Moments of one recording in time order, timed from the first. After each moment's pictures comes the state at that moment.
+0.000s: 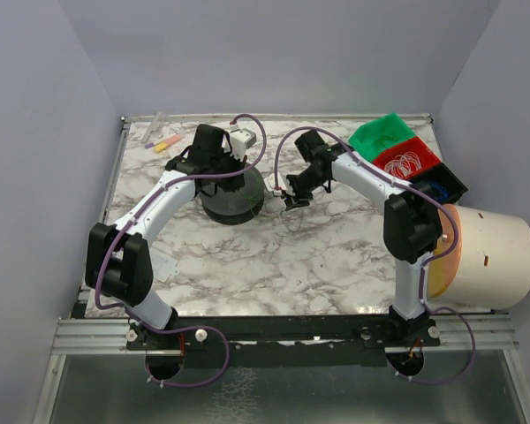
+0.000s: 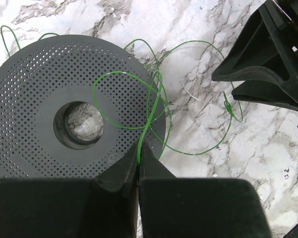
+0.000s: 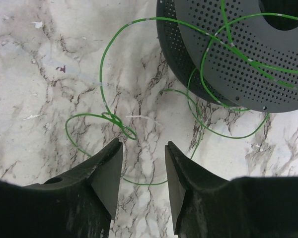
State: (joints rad) left arm -0.37 1.59 1.30 -0.48 0.35 0.13; right arm 0.53 2.01 1.64 -0.89 -0.67 -1.43
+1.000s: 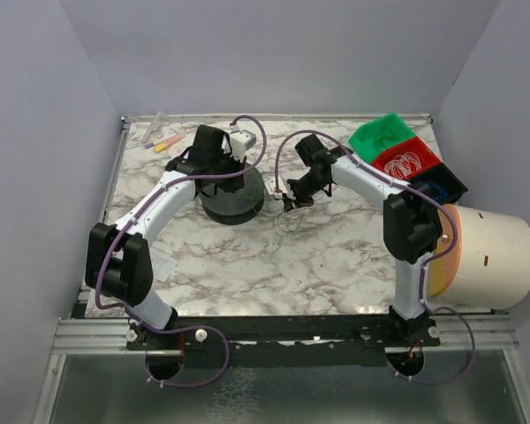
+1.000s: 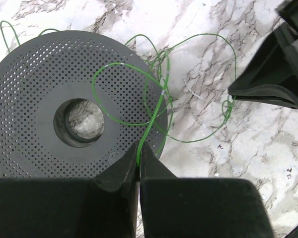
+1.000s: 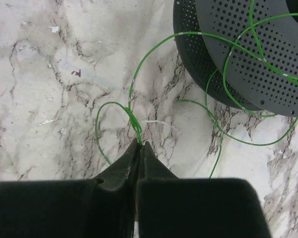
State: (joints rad) left arm -0.37 1.59 1.29 -0.48 0.35 0.13; right arm 0.53 2.02 1.62 -0.88 -0.70 -1.43
